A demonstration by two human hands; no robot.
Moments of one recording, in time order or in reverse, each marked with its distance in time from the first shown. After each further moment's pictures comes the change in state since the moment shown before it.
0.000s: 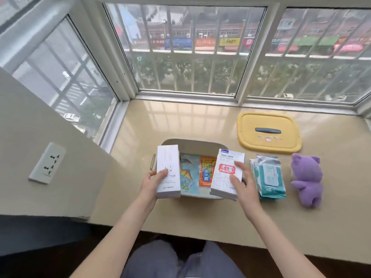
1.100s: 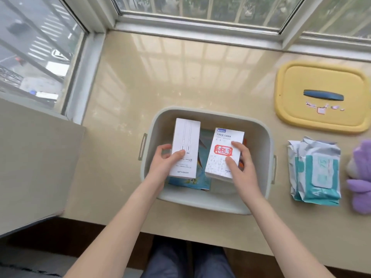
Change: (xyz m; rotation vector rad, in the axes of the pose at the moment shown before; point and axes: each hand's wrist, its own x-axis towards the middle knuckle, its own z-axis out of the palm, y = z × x) left_hand 0.180 -0.058 0.021 0.118 -0.055 -0.083; right_hand 0.139 0.122 0.082 -0.076 -0.107 0.150
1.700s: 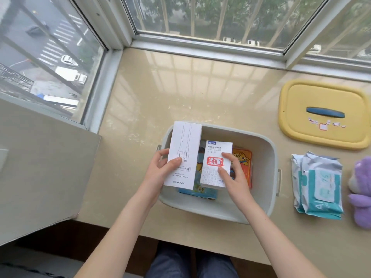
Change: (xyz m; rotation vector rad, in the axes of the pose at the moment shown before) left_hand -0.047 0.050 -0.033 -0.083 -0.093 0.086; right_hand 0.000 -0.013 0.031 -0.056 -0.126 -0.025
